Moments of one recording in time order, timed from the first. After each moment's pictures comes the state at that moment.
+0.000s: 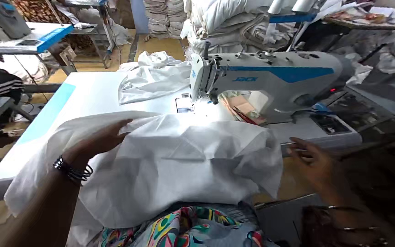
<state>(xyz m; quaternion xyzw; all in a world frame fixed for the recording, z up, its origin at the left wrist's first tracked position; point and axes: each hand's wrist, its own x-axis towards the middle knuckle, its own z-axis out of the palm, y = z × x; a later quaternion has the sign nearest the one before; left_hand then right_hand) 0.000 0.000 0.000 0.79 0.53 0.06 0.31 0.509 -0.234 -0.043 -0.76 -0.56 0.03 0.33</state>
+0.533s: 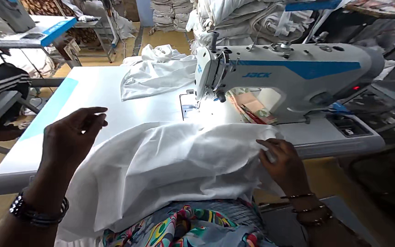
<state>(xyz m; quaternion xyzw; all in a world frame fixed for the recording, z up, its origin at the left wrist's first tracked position) -0.021 -0.048 0.019 0.75 0.54 0.38 0.09 0.470 -0.180 -0.095 -0.68 -0.66 -0.14 0.29</state>
